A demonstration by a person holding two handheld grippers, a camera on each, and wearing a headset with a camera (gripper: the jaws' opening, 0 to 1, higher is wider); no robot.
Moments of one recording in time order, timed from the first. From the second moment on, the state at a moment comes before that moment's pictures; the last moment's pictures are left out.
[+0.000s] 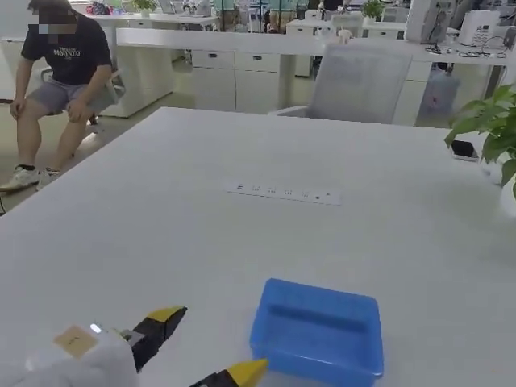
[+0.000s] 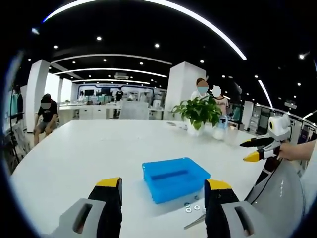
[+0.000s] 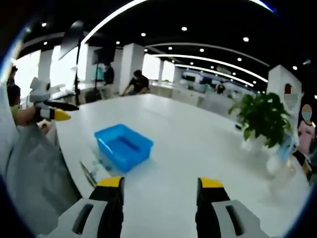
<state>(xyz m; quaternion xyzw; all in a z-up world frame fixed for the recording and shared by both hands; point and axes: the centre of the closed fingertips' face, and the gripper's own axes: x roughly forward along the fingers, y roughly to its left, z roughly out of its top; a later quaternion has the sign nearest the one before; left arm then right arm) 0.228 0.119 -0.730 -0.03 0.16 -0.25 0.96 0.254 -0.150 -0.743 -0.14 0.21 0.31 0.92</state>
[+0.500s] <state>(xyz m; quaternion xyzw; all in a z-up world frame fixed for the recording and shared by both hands) 0.215 0.104 -0.752 0.01 0.22 -0.35 0.91 0.225 -0.064 -0.767 -0.20 0.24 0.47 0.83</state>
